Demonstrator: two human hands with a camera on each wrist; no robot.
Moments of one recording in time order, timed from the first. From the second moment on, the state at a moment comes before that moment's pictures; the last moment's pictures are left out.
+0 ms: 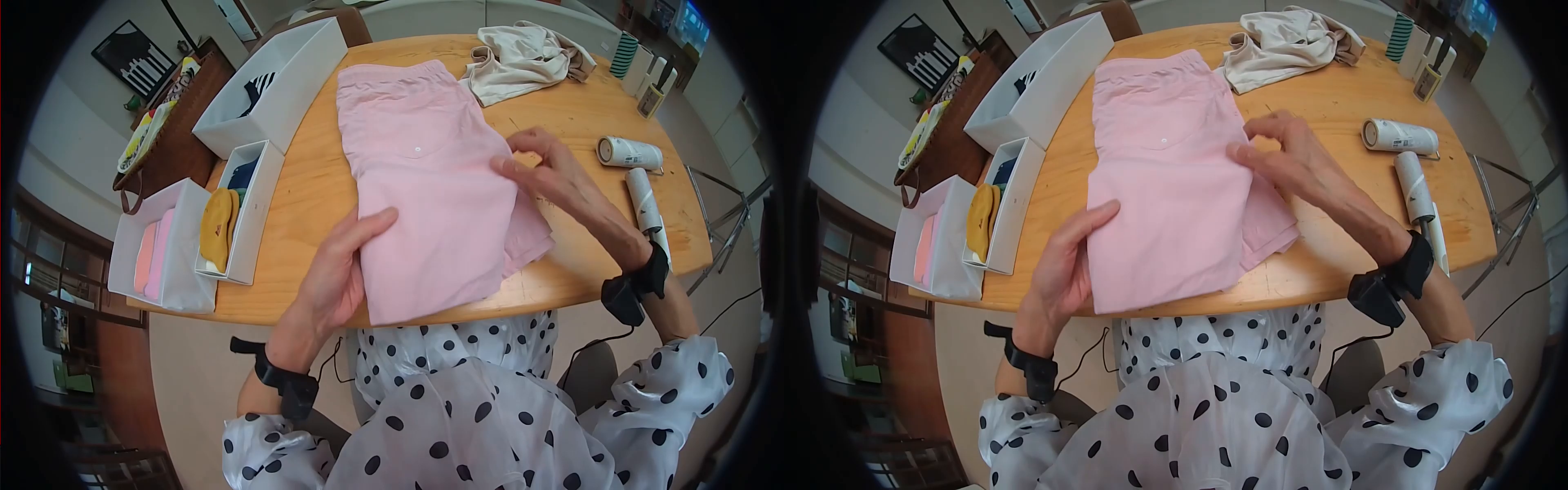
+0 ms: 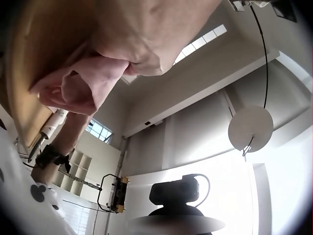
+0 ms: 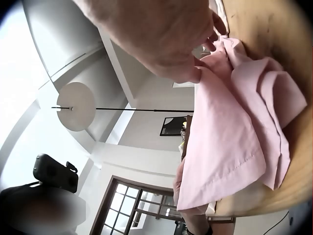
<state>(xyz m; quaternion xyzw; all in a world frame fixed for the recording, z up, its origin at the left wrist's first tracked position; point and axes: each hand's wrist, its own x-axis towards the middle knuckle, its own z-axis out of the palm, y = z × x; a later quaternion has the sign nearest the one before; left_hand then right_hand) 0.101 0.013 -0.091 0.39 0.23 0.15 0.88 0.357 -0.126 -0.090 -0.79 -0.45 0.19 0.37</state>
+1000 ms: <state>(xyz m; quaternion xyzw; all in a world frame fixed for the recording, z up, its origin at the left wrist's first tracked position) 0.185 0.141 -0.095 0.61 0.19 0.34 0.69 0.394 -0.095 -0.117 -0.71 -0.49 0.08 0.49</state>
